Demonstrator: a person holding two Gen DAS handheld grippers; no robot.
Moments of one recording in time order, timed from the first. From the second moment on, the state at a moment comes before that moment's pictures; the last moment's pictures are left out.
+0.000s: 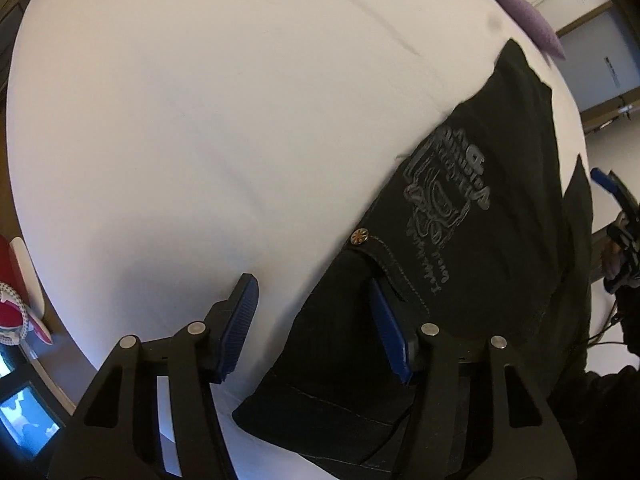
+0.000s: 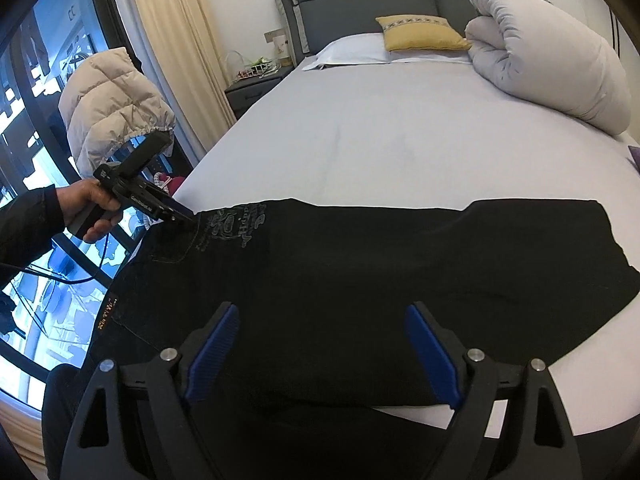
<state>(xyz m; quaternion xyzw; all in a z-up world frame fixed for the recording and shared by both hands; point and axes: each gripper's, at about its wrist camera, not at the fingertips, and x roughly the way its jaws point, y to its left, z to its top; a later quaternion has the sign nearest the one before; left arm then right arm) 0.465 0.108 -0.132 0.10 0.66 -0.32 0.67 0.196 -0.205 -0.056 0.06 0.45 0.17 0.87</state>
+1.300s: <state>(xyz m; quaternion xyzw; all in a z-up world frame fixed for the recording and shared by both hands) 0.335 0.098 -0.035 0.13 0.48 -0.30 0.81 0.371 -0.032 -0.084 -0.30 0.51 0.40 0.70</state>
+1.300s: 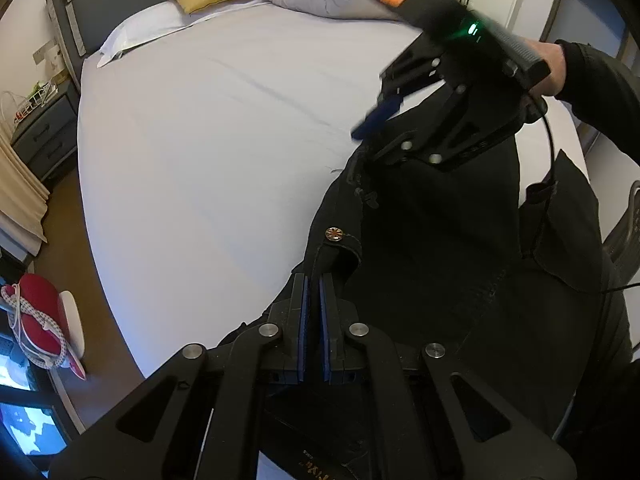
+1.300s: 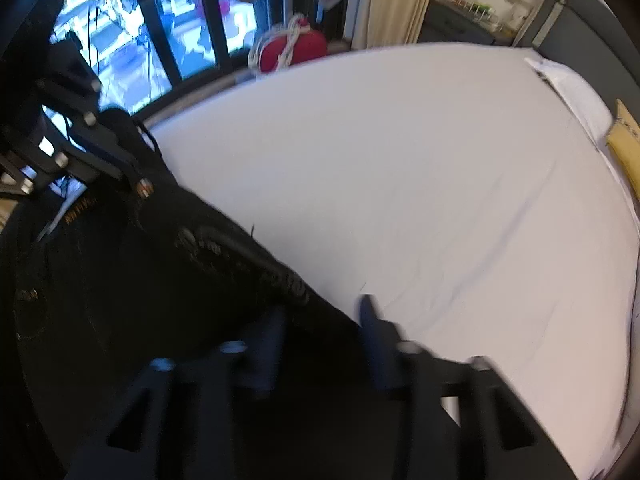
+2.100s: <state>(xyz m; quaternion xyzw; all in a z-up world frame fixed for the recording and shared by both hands) 0.261 0.100 -0.004 0.11 0.47 -0.30 0.82 0.256 -0.035 -0.047 -0.17 0.50 0.46 0.71</state>
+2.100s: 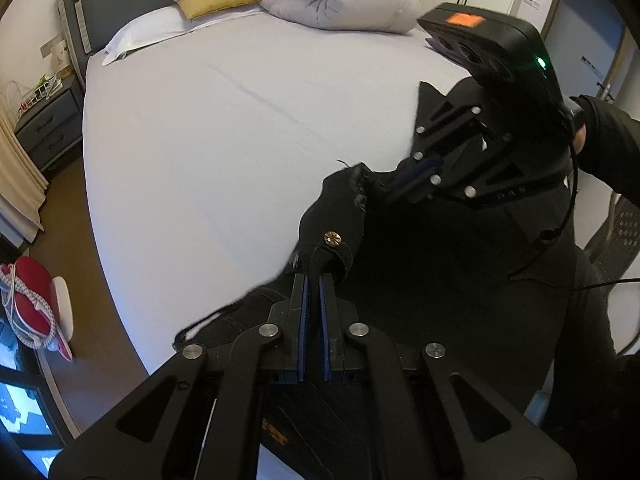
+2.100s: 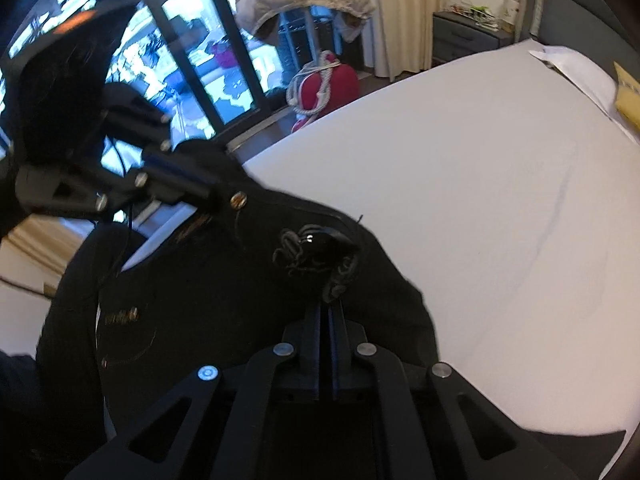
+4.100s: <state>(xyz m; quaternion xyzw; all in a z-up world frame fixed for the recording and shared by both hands) 0.070 0.115 -0.025 0.12 0.58 -0.31 0.74 -0.081 0.006 -0.099 -0.54 0.37 0.40 0.64</state>
